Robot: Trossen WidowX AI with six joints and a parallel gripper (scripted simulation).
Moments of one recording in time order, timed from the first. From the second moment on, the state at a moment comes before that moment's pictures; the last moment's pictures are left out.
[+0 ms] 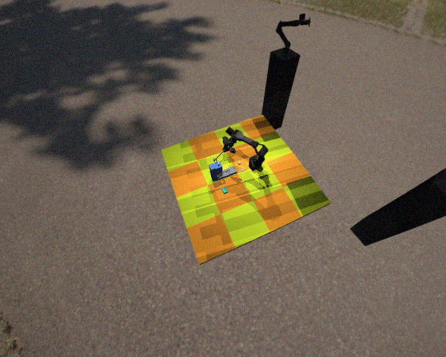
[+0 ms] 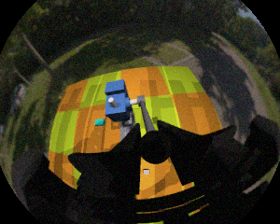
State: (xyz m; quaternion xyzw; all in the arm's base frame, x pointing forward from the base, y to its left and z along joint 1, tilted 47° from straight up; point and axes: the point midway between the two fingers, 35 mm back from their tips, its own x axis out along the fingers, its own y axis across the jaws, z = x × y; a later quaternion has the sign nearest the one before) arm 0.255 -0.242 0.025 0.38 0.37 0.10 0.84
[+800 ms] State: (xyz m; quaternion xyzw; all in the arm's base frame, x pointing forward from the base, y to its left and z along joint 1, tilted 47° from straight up) arm 0.283 -0.261 0.039 0.38 0.37 0.10 0.84
